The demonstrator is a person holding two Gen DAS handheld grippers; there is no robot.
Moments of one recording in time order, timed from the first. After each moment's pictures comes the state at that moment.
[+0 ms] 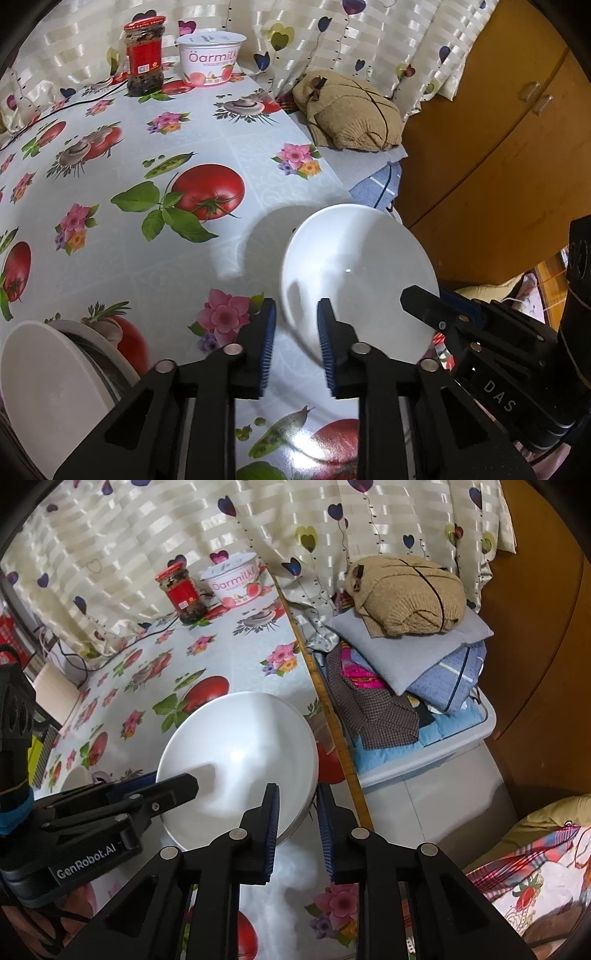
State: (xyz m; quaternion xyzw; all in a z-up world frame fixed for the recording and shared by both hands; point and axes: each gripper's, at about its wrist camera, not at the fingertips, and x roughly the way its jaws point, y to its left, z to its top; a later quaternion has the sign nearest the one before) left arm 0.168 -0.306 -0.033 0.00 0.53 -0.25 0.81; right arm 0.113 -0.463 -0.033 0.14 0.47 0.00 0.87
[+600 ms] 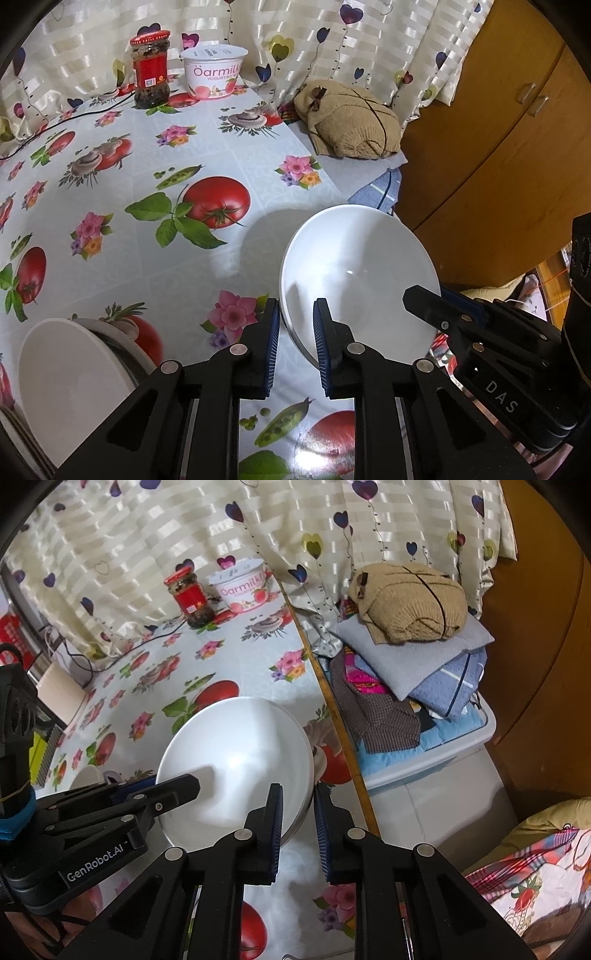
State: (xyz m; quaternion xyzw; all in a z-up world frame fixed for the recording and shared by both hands) left arm 0.161 -0.297 -0.015 0.00 0.52 -0.24 0.82; right arm 0.108 -0.454 -0.020 0.14 0.46 0.01 0.88
